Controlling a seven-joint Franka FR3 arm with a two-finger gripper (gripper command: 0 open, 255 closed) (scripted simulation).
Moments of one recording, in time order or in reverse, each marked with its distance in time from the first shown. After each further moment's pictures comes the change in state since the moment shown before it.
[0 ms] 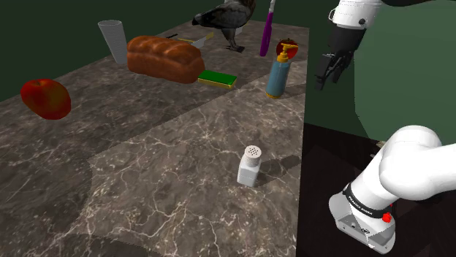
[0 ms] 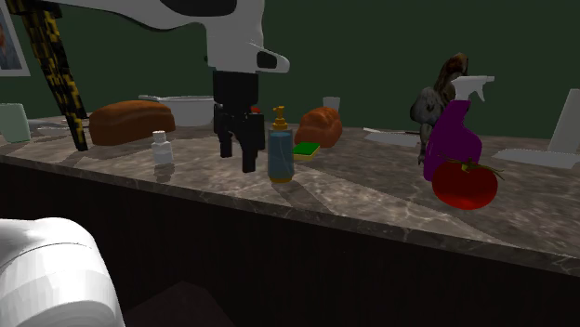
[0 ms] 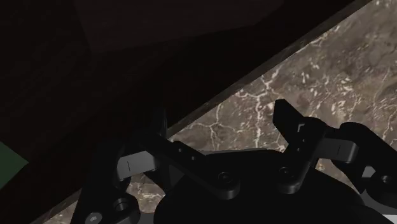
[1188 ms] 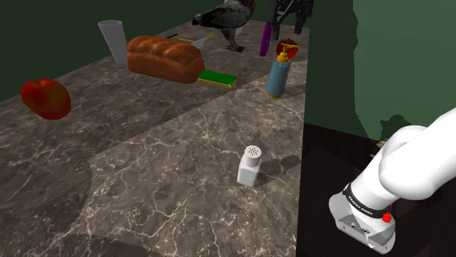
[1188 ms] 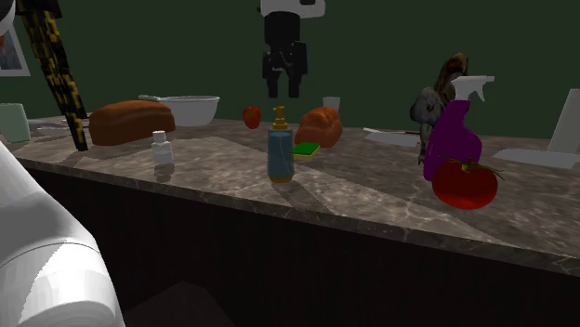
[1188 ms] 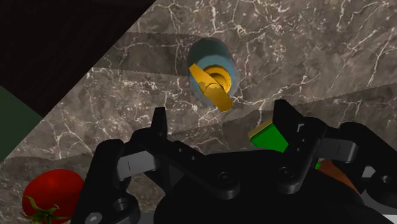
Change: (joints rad) arm -0.005 0.573 0.120 0.731 -0.036 -0.166 0.196
